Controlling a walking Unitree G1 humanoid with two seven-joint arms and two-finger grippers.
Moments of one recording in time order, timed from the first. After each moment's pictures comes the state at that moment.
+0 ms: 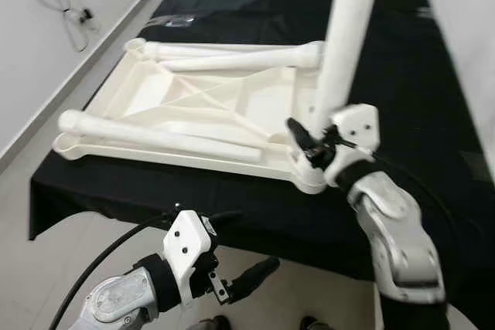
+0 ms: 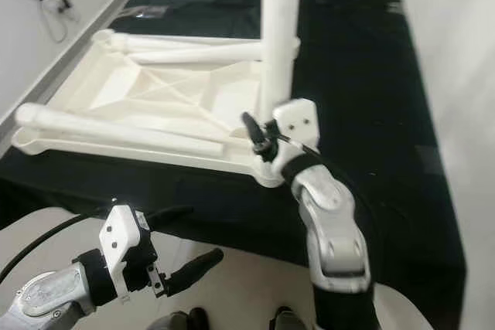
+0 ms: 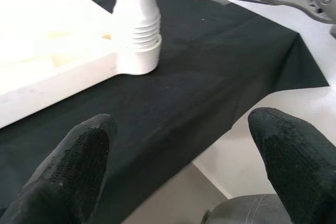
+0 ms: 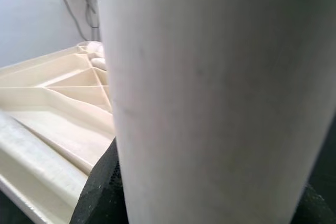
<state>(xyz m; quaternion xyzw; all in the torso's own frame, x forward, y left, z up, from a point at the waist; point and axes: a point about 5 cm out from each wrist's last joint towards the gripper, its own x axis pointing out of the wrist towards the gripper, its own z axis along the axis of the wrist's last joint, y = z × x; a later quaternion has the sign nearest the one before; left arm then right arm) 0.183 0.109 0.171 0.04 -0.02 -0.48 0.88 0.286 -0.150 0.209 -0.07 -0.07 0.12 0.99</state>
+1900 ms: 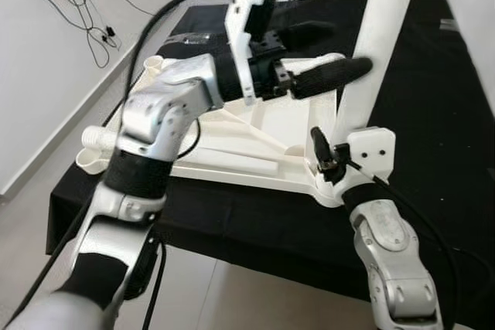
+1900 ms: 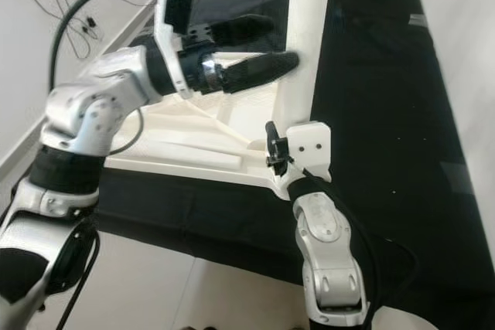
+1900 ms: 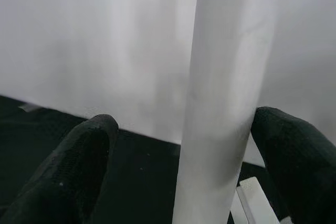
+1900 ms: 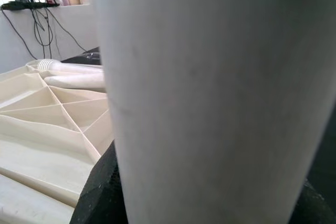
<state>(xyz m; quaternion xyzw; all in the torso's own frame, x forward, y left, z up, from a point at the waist) 0.321 0.027 0.350 -0.01 -0.16 -0.65 0.74 0.270 -0.143 0.192 -0.06 -0.07 0.03 0.99</state>
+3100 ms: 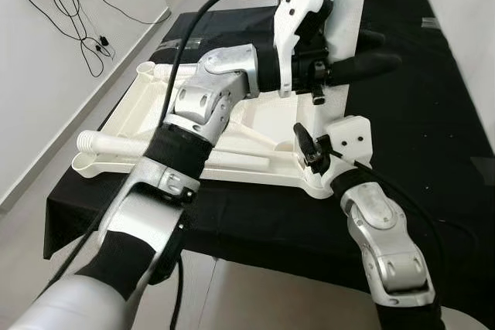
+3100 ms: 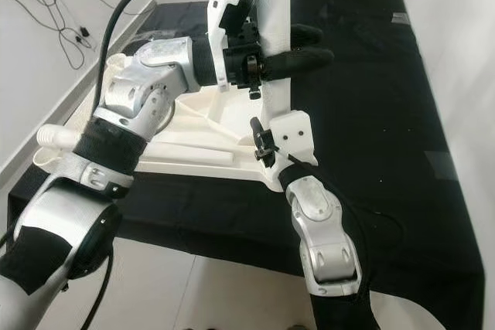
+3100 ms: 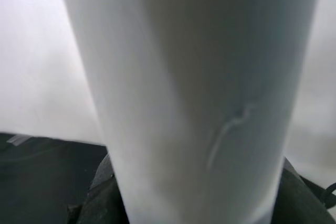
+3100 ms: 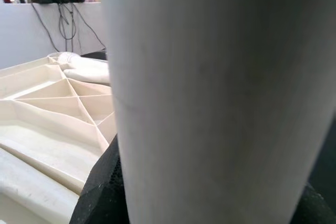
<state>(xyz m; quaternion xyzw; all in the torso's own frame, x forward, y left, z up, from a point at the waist) 0.340 -0.003 0.354 0.04 -0.22 -0.64 0.74 0.298 -0.133 0.198 -0.10 -0.07 0.11 0.99</state>
